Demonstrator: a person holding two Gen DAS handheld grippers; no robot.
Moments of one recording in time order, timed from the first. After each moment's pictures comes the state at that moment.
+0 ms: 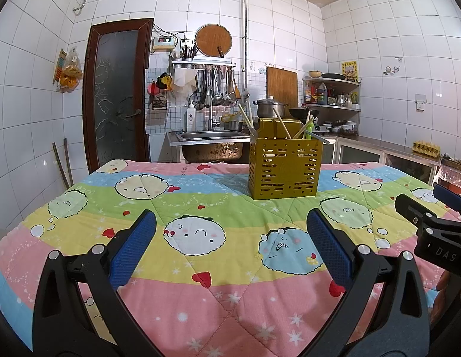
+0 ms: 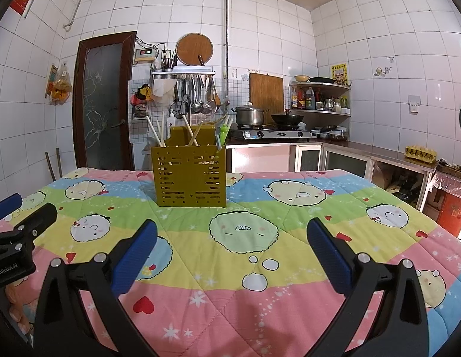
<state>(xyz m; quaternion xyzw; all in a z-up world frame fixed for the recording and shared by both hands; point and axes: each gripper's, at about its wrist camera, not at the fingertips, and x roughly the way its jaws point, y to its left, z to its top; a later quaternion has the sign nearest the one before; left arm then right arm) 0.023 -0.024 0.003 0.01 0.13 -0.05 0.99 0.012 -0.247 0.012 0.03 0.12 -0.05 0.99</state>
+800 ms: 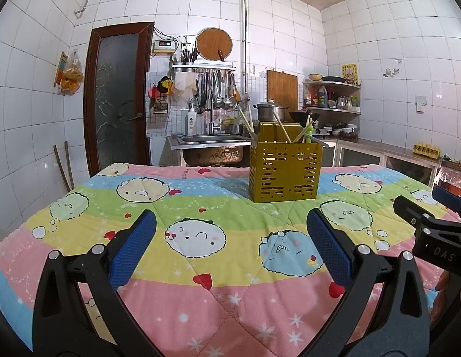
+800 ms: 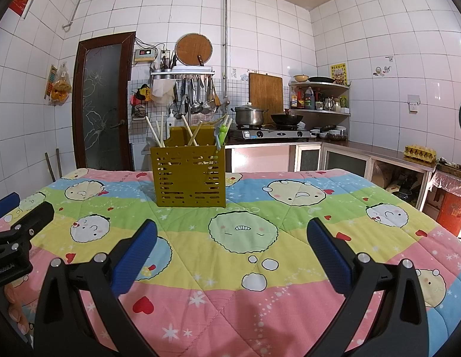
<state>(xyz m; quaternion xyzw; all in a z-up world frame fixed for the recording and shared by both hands) 0.017 -0.025 0.007 0.01 0.12 -0.05 0.99 0.011 -0.248 0.013 0.03 0.12 -0.05 0.99</state>
